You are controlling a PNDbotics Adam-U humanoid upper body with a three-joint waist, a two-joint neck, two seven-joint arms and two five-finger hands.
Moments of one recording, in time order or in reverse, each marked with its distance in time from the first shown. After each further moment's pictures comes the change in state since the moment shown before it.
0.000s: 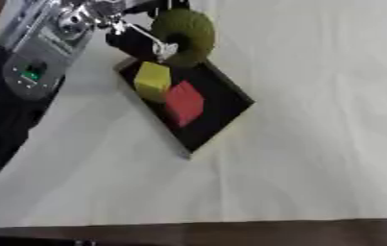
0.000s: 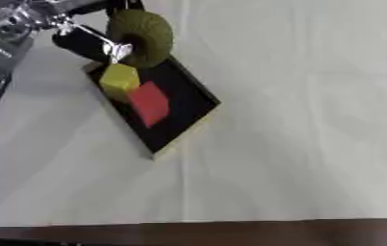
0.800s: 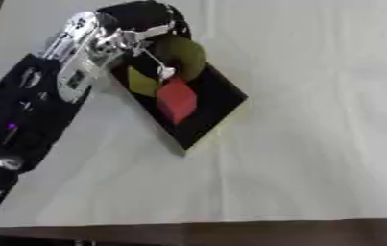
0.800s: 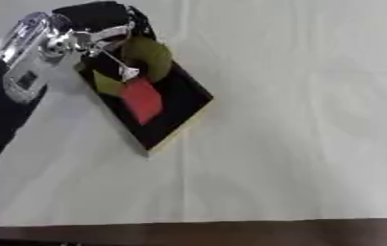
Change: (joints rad) left arm -0.012 -0.052 0.010 0.167 -0.214 -0.125 -0.025; right arm 0.002 0.021 -0.002 0.000 -0.005 0.016 0.003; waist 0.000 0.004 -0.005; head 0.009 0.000
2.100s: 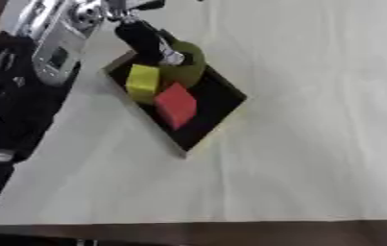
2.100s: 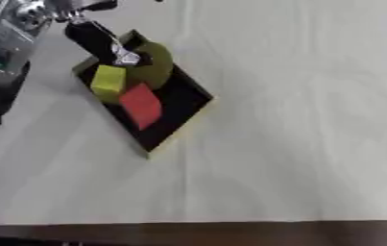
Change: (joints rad) left arm -0.018 0.026 0.104 -0.230 0.077 0.036 -0.141; right arm 0.009 0.000 -0.006 0.000 0.000 0.006 -0.010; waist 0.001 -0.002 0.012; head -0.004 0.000
